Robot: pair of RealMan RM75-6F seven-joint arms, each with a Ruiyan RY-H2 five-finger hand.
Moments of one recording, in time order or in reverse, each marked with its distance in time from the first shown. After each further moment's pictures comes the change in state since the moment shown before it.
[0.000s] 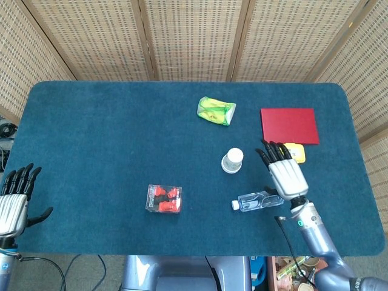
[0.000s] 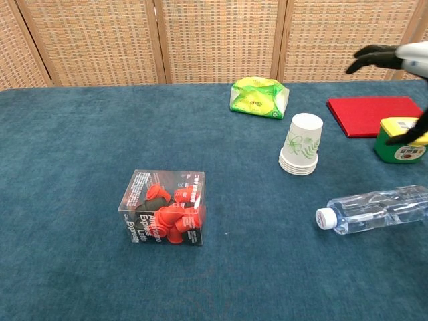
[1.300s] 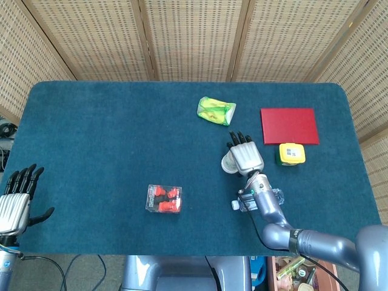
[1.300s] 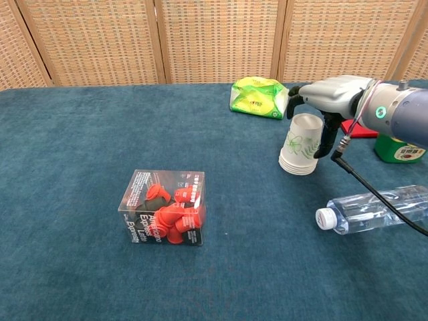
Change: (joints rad) left arm -0.014 -0.006 0.005 0.020 -0.020 -0.034 -0.009; right arm 0.416 -0.283 -0.005 0.311 0.573 -0.119 -0.375
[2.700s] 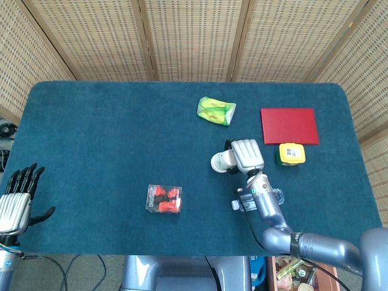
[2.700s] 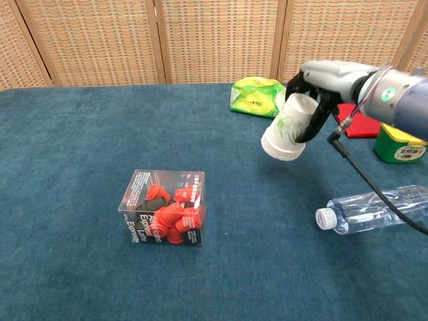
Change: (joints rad) left arm -0.003 -0.011 -0.001 0.009 0.004 0.004 -0.011; right arm -0.046 0.013 0.049 -0.072 -0.087 0.088 0.303
